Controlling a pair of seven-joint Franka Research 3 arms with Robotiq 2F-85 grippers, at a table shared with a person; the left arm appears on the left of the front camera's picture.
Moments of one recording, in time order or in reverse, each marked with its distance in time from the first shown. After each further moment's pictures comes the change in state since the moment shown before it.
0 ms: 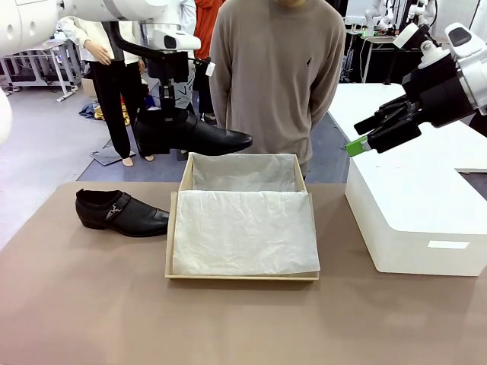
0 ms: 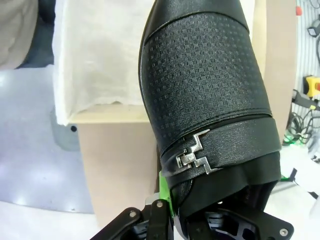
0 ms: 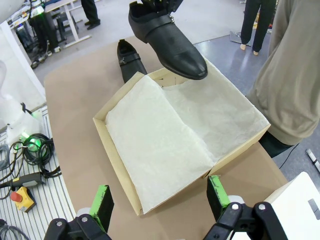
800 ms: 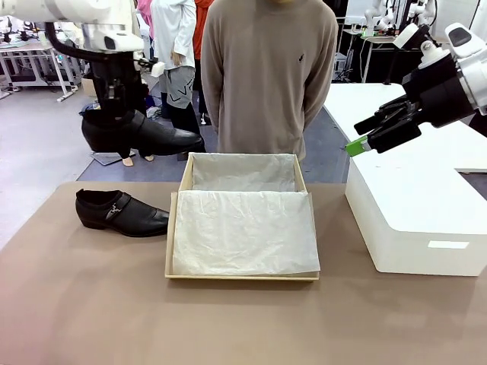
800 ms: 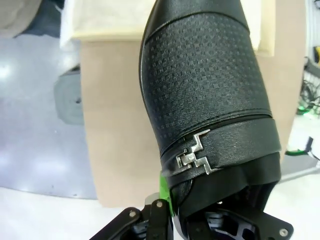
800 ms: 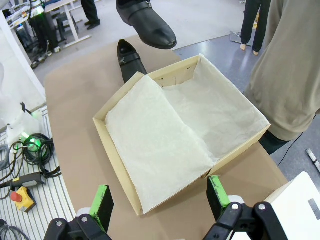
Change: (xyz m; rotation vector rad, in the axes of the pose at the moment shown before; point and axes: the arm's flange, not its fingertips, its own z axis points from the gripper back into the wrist) left arm -0.118 0.021 0.003 0.033 0.031 -0.004; right arm 0.000 0.000 0.000 0.000 0.000 0.000
